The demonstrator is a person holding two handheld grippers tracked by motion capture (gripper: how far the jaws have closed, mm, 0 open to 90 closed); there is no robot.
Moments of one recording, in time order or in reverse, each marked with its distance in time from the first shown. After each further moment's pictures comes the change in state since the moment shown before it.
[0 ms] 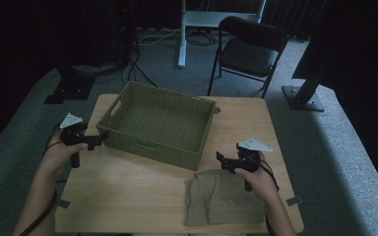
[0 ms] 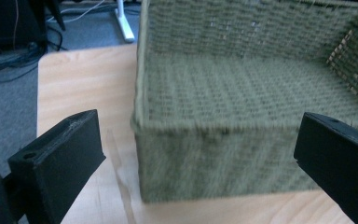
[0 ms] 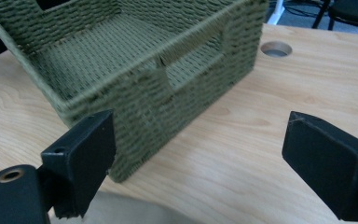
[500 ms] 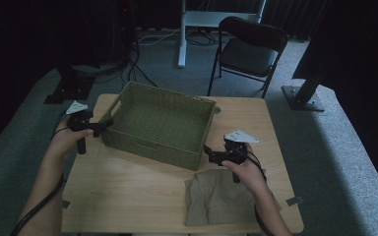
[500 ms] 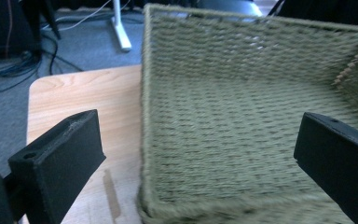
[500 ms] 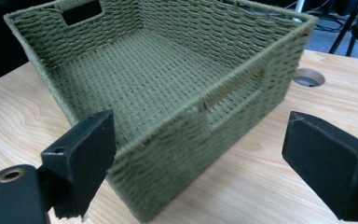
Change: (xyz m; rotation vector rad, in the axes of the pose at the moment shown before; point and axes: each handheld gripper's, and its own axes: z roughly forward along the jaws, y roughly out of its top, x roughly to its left) left arm 0.013 0.019 0.037 -0.010 0.001 -0.019; right arm 0.026 0.027 0.023 -0.024 0.047 -0.035
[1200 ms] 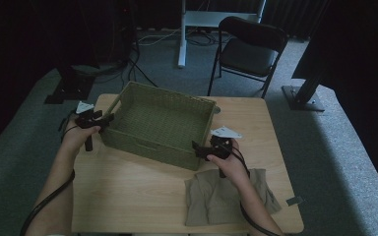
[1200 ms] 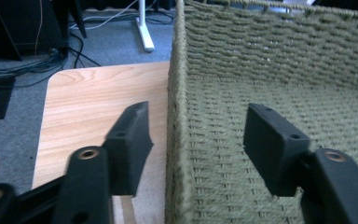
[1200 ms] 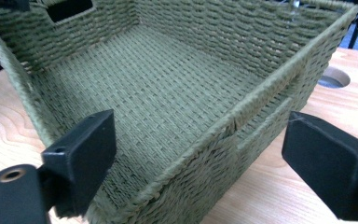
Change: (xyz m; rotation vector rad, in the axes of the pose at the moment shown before) left arm 0.009 -0.012 0.033 -0.024 0.081 -0.043; right arm 0.016 0.001 0.043 0.022 -0.034 0.015
